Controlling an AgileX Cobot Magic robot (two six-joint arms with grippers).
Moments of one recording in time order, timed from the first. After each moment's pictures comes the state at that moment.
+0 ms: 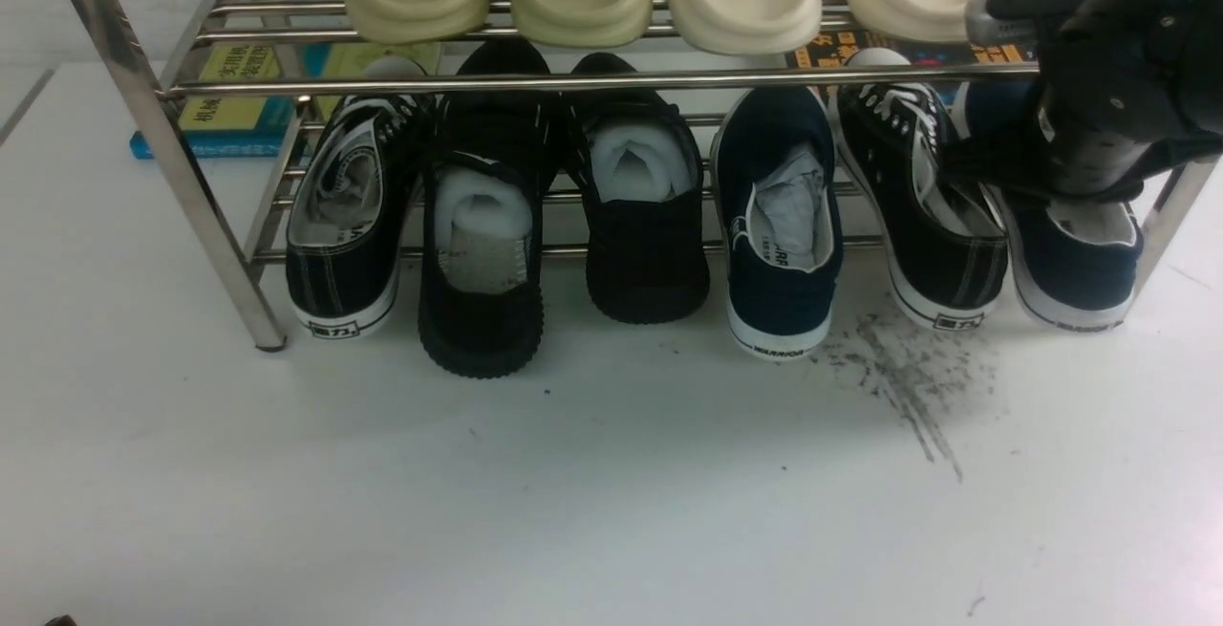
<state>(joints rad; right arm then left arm) 0.34 1.78 -1.40 -0.57 0.84 0.82 -0.04 -0.01 0.01 0.15 0.43 -0.45</state>
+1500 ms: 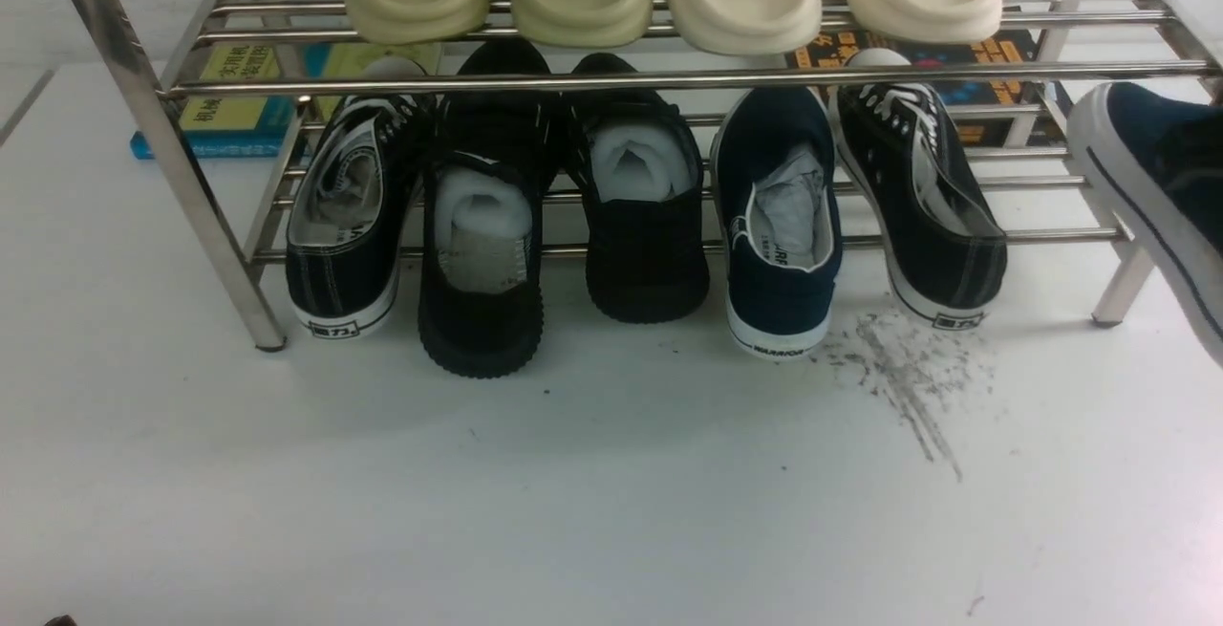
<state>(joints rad) 0.34 1.27 -1.35 -0.17 1.25 0.38 -0.04 -0.01 0.01 0.15 0.43 -0.45</state>
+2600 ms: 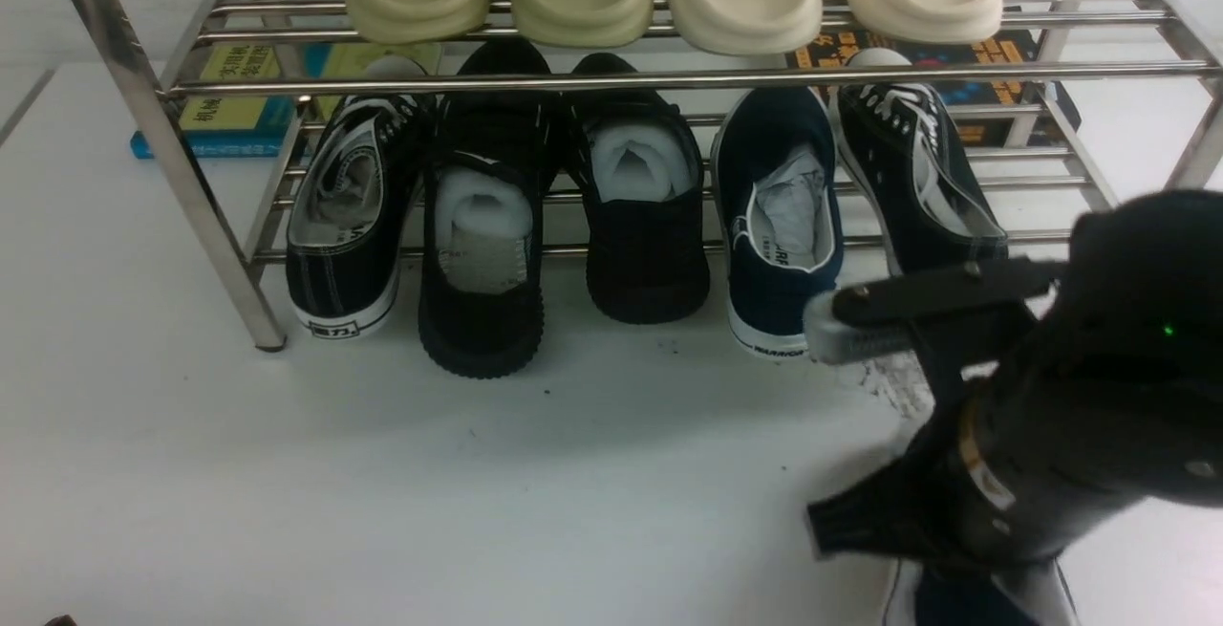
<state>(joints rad) 0.94 1.44 -1.10 -0.26 1.12 0.91 -0.04 -0.01 0.01 0.15 0.43 -0.45</state>
